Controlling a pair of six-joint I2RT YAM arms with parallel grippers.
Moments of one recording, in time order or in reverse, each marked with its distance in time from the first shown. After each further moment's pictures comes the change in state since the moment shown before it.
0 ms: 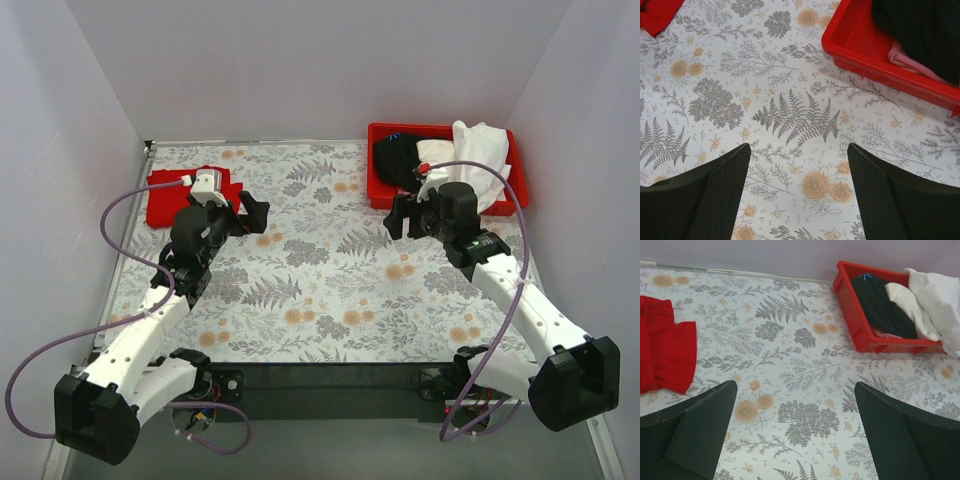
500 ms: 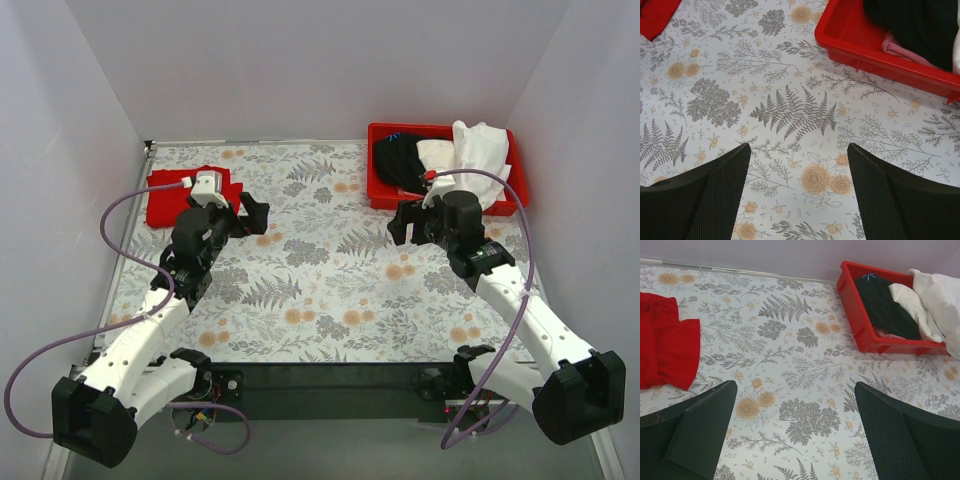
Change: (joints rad) left arm -0.052 -0.033 0.000 -0.016 -0.056 -0.002; right arm 0.000 -0.082 -0.080 0.007 0.040 0.035
